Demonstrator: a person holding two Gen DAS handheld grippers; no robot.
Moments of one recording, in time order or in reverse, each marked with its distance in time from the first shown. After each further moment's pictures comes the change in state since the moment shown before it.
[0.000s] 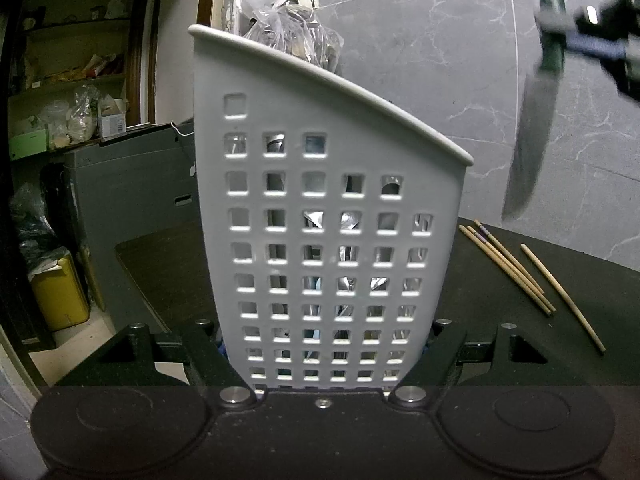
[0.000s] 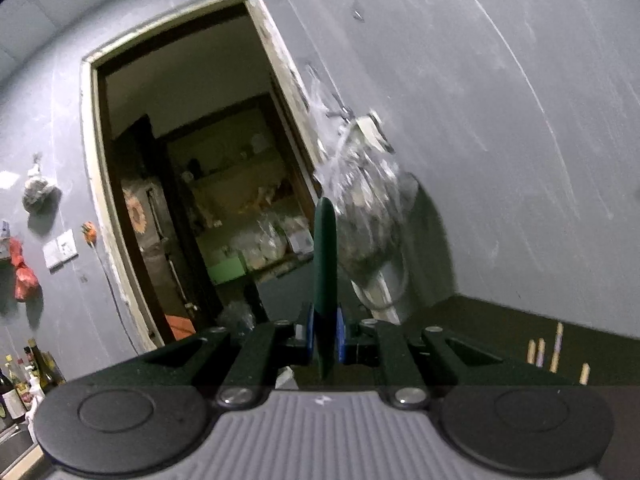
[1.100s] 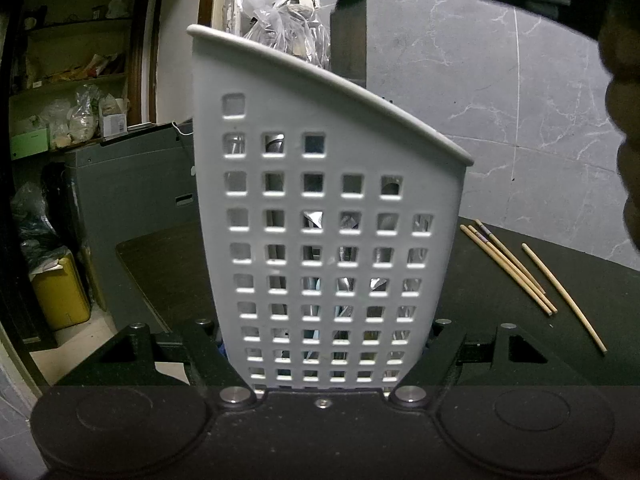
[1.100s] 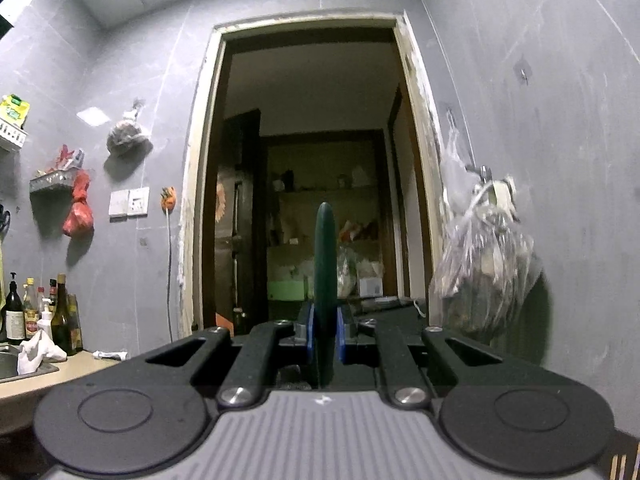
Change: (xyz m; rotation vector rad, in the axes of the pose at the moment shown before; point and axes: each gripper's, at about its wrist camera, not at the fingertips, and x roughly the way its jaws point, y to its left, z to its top) left arm 0.000 -0.001 0.001 -0.001 0.001 0.002; right arm 0.056 0.112 -0.034 -0.322 -0.109 0.176
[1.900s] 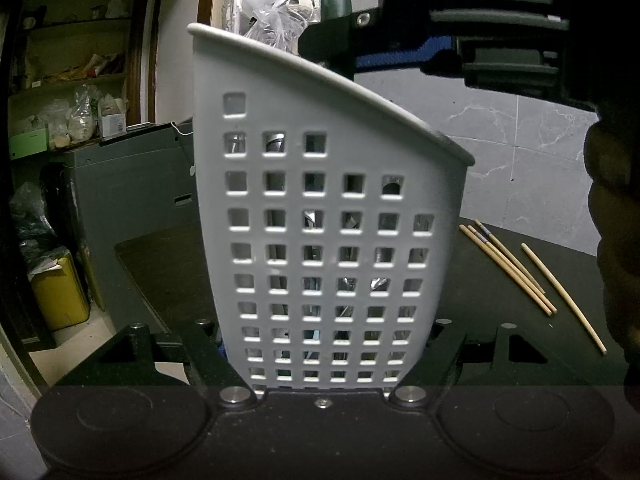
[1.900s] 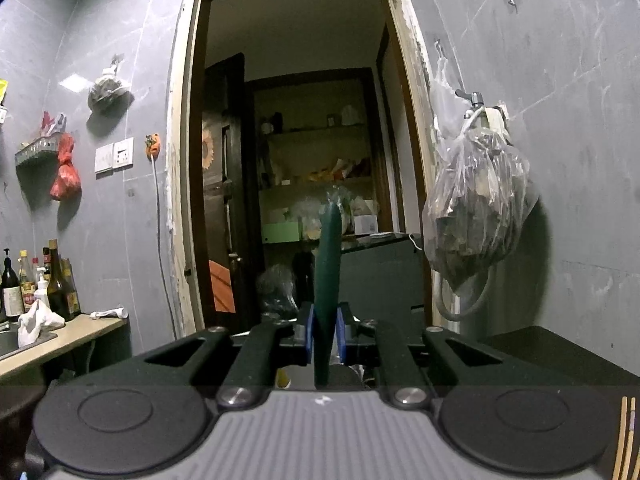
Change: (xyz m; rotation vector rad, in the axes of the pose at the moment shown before) left arm 0.000 0.000 0.000 0.000 0.000 0.001; right arm 0.016 -0.014 -0.033 0.044 0.181 -0.016
